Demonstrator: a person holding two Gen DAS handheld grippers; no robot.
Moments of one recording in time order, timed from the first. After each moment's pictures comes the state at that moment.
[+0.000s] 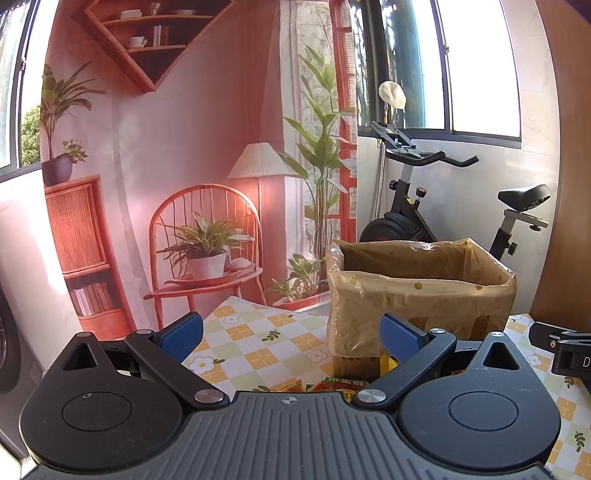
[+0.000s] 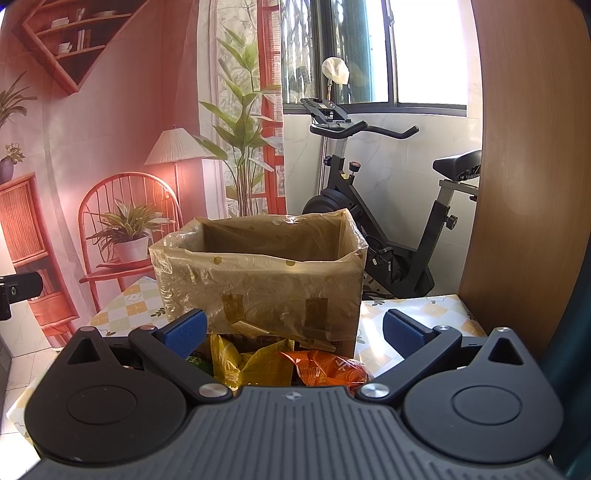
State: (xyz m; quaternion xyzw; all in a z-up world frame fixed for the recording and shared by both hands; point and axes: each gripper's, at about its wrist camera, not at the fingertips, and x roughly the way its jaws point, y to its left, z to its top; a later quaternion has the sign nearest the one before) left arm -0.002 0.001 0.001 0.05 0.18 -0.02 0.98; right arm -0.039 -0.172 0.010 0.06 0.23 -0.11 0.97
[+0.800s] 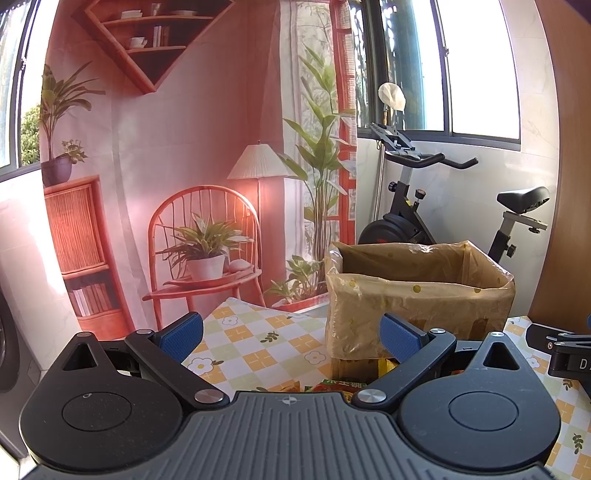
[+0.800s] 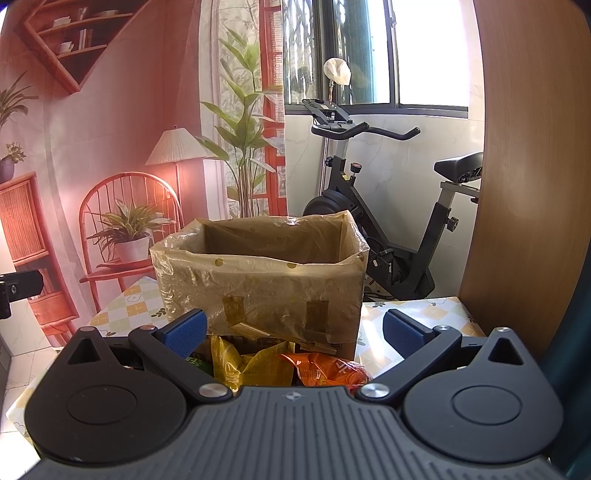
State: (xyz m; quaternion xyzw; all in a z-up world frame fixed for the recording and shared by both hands) left arm -0.002 -0.001 0.002 0.05 0.18 -0.02 0.98; right arm -0.038 -0.172 0.010 0.06 0.23 -0.11 0.97
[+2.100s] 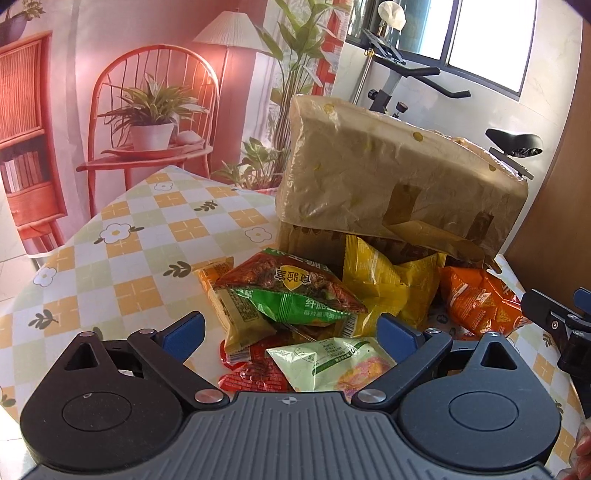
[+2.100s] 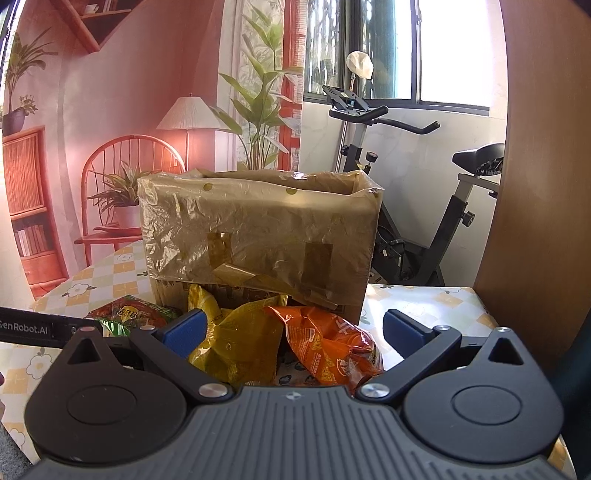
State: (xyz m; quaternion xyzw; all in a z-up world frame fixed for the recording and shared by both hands) left arm 0.064 -0.001 -0.141 -0.06 0.34 -0.09 0.93; right arm -0.024 -0.183 -0.082 0.02 0.23 -0.08 0.97
